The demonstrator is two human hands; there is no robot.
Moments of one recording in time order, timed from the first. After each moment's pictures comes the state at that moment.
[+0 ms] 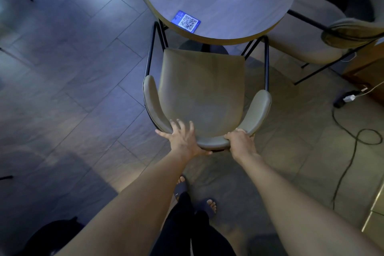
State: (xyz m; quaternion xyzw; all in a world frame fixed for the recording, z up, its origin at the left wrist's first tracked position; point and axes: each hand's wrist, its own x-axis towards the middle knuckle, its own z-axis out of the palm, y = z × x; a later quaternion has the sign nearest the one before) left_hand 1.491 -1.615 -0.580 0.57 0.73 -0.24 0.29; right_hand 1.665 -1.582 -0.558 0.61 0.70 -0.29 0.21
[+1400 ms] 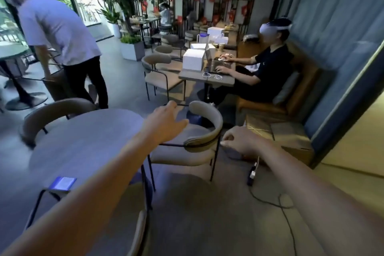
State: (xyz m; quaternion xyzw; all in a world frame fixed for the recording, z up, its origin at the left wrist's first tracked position) left_hand 1.813 -1.370 -0.196 0.79 0.55 0.23 0.13; right_hand 2.077 -1.432 -0.205 0.66 0.73 -0.19 -0.03
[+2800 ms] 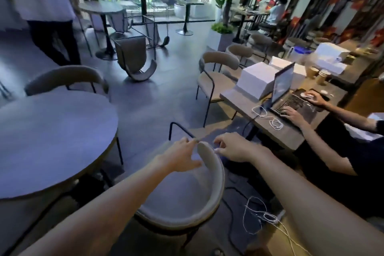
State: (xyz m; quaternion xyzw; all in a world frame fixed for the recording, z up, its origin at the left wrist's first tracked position) left_hand 2.089 -0.906 -0.342 0.66 0.71 0.12 0.22; right_hand 2.266 -0.812 -0.268 0.40 0.89 -0.18 0.12
